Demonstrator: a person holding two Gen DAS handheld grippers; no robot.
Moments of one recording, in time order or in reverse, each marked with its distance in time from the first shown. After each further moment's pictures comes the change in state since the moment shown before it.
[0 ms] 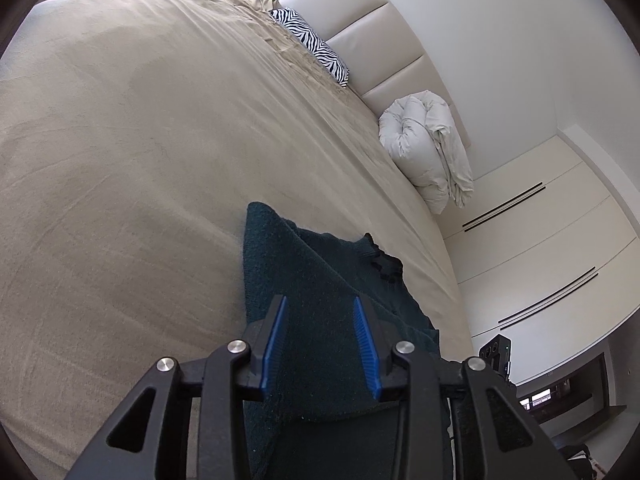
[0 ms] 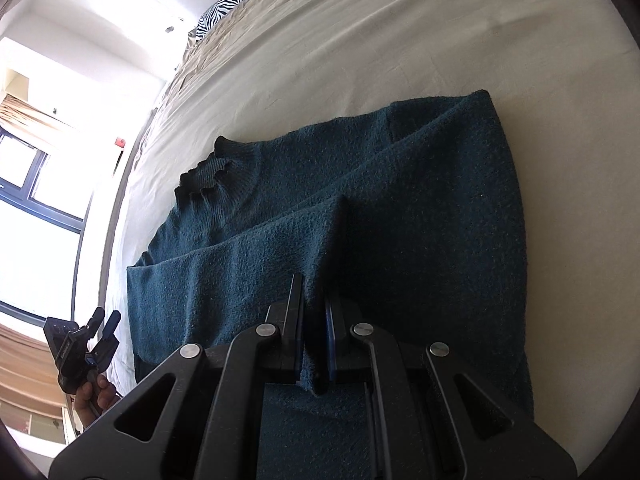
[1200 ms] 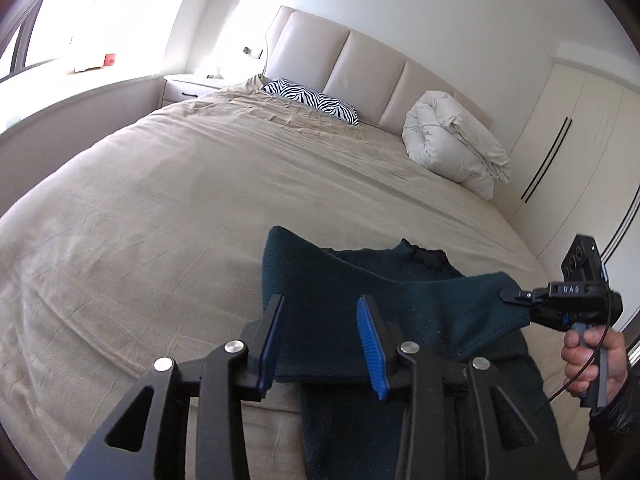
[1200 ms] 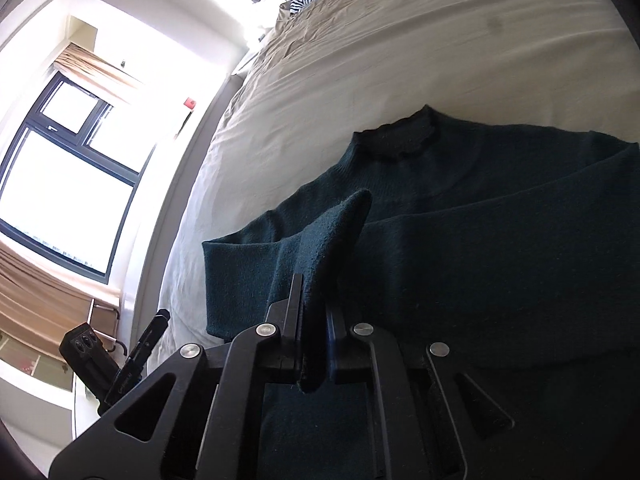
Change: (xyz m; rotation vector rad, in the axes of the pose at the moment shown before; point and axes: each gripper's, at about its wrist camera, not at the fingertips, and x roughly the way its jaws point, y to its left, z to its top) left arm -0.083 -0.050 -0.040 0.316 -0.200 0.304; right arm 0.009 0.169 -0.025 -0.173 0.032 0.170
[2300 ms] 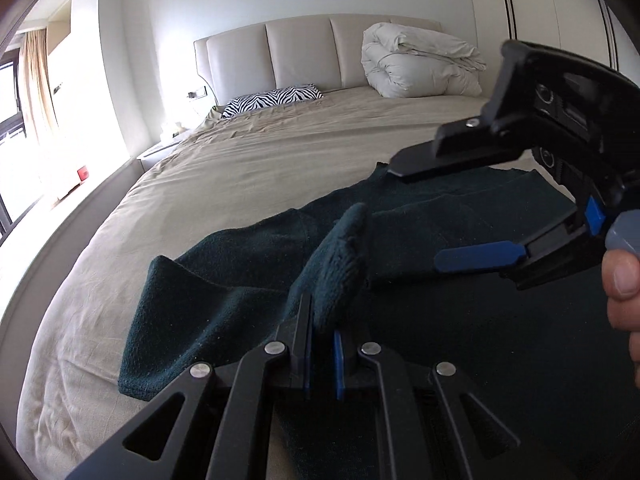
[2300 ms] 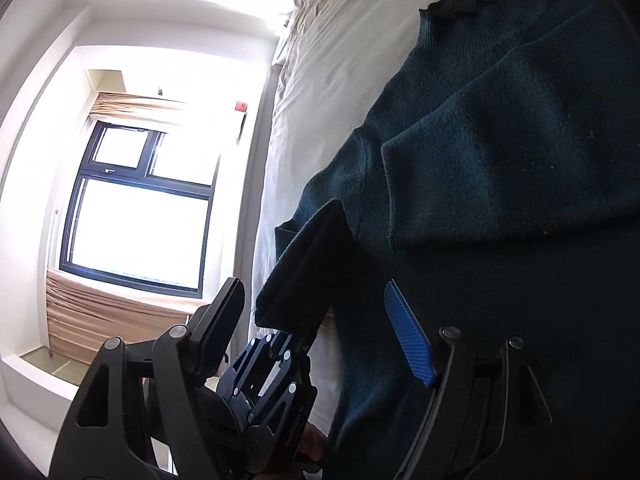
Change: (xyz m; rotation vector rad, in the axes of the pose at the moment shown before) left arm 0.043 -0.108 -0.082 0.552 0.025 0.231; right arm 0.071 0.047 -0.082 0.225 0.089 0.360
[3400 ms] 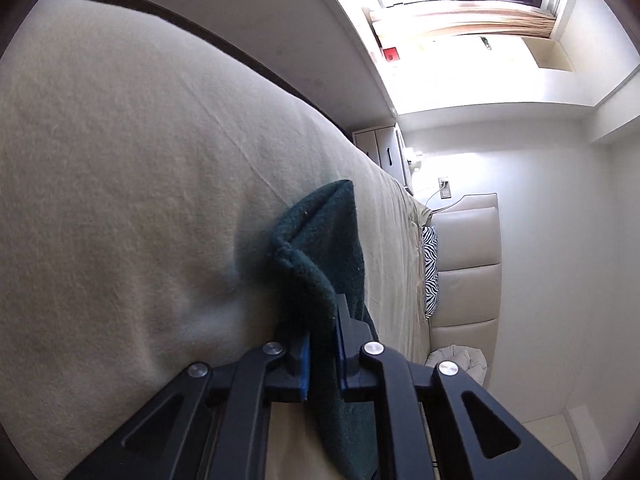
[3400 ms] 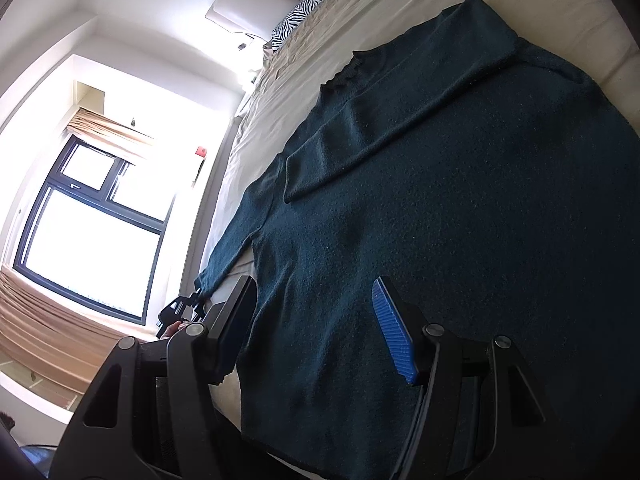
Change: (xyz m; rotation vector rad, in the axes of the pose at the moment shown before) left arm -0.004 0.361 -0.193 -1.650 -0.199 -0.111; right arm -0.160 -0.039 -0.136 -0.069 -0.260 -0.218
